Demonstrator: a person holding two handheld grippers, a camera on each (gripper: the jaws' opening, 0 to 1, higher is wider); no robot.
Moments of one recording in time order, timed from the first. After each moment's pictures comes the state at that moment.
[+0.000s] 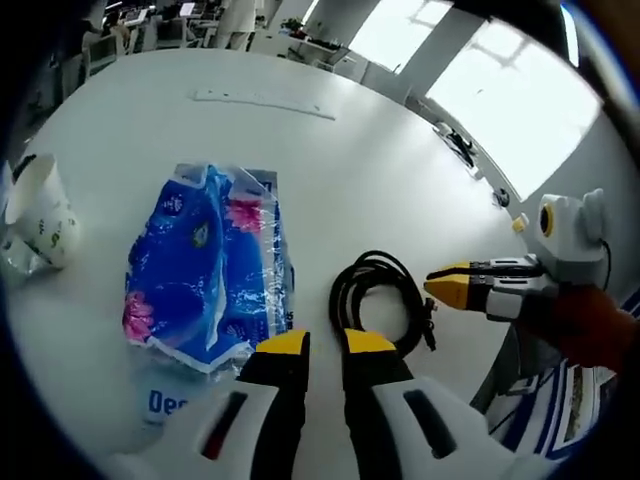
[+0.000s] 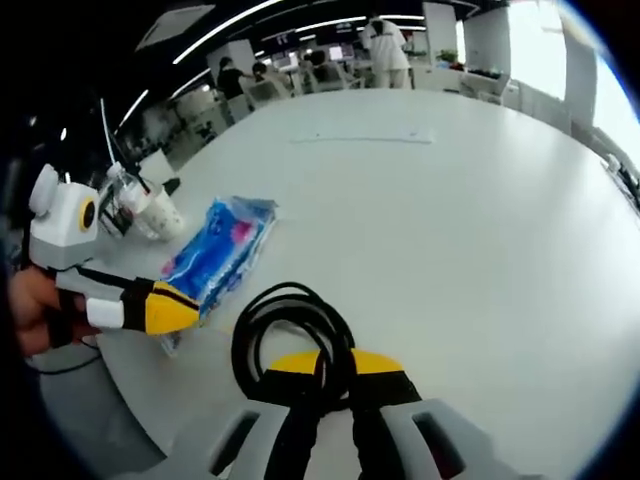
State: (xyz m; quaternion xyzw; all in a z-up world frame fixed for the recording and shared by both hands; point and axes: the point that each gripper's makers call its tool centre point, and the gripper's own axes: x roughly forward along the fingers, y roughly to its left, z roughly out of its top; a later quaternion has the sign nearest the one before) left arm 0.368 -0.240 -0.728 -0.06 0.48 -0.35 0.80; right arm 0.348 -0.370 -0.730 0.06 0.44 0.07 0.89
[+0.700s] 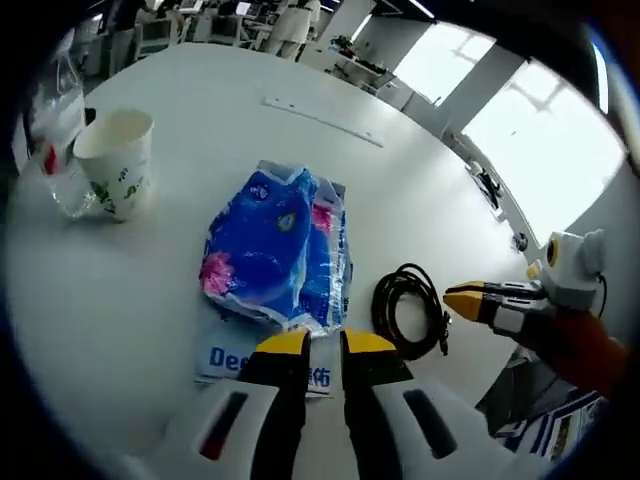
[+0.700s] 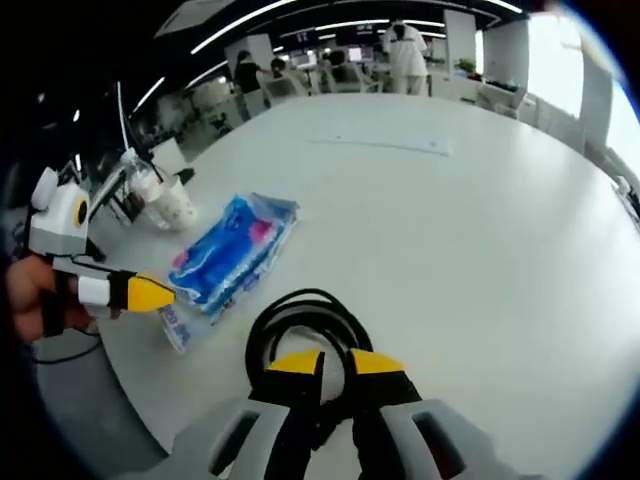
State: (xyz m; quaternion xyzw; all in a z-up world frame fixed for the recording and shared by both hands) left arm 0.370 -0.186 -0.722 -0.13 0.48 -0.26 0.83; right arm 0.354 -0.353 -0.724 0.04 0.44 0.10 0.89
